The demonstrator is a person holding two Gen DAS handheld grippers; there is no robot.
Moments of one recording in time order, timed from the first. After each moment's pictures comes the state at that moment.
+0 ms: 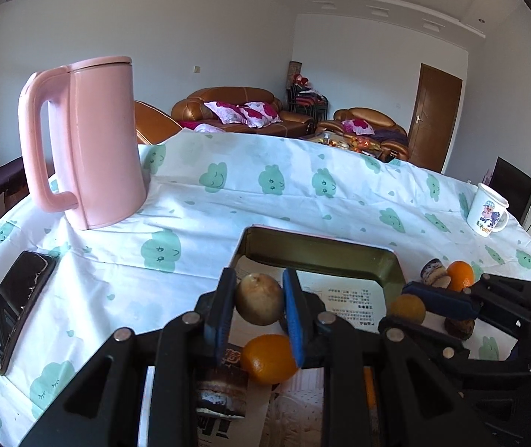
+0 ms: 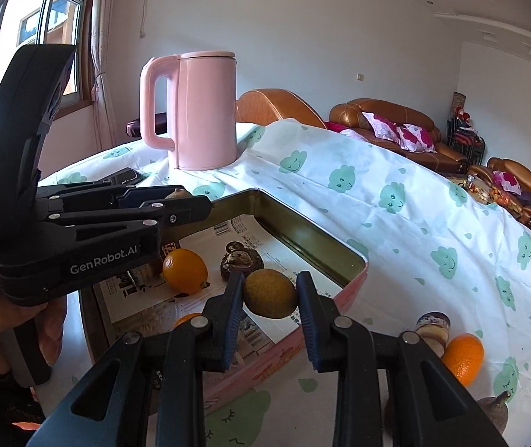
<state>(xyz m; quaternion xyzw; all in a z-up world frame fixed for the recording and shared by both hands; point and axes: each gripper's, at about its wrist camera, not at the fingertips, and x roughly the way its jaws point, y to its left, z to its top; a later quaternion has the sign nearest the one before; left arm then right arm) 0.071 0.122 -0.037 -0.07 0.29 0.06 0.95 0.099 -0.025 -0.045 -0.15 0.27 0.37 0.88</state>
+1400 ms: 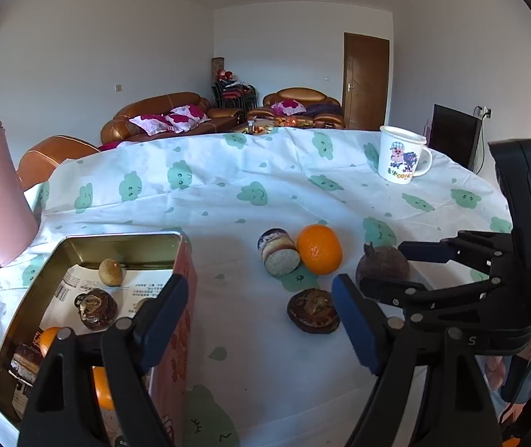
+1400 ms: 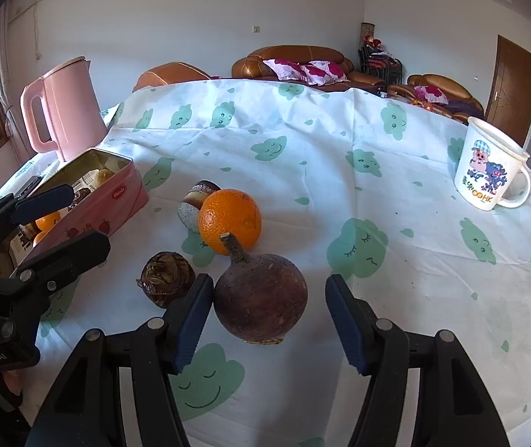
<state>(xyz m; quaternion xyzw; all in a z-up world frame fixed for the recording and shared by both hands) 0.078 -0.042 -0.042 0.02 0.30 -0.06 0.95 0.135 -0.203 -0.068 -0.07 0.37 0.23 0.90</state>
